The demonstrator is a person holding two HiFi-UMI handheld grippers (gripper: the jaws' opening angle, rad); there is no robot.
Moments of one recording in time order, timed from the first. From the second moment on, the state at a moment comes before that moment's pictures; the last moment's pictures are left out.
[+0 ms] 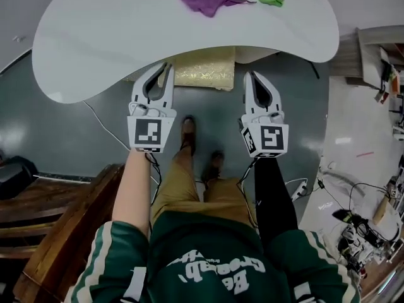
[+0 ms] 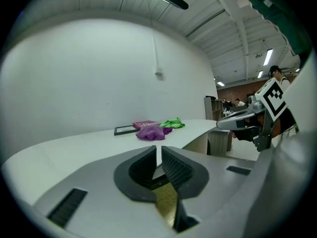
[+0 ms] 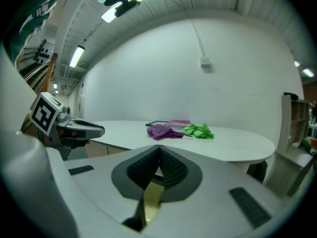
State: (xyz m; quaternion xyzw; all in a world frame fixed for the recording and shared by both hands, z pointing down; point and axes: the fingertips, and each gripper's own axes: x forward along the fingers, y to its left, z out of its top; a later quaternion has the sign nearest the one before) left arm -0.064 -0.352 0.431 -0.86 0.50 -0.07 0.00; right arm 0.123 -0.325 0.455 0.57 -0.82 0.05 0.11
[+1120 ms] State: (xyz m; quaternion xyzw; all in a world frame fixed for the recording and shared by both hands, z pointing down) left arm -0.133 -0.325 0.825 -0.83 0.50 -0.20 -0.12; right arm 0.163 -0.294 0.849 0.55 -0.79 0.19 0.22
